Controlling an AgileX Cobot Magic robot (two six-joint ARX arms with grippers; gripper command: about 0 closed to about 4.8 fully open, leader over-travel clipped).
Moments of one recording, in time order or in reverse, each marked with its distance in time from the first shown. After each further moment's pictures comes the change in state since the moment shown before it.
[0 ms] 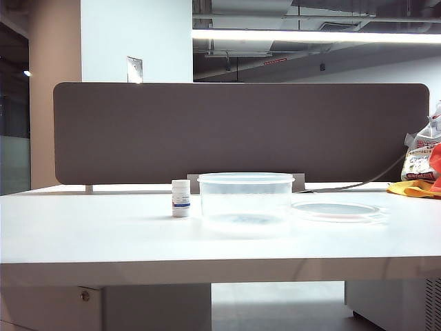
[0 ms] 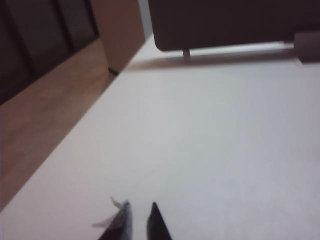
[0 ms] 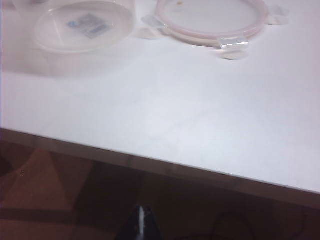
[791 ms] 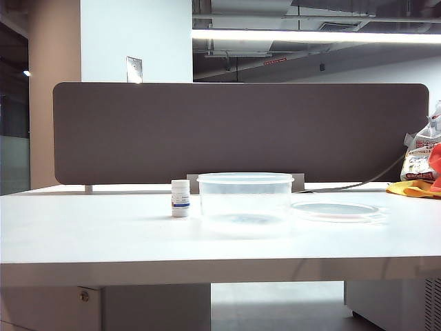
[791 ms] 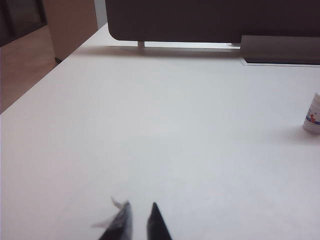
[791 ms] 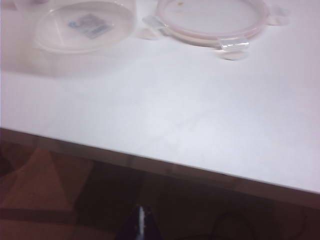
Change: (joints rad) left arm 0.159 -0.150 -0.105 -0.059 0.335 -0.116; right arm 0.000 -0.001 0.000 0.000 0.002 0.000
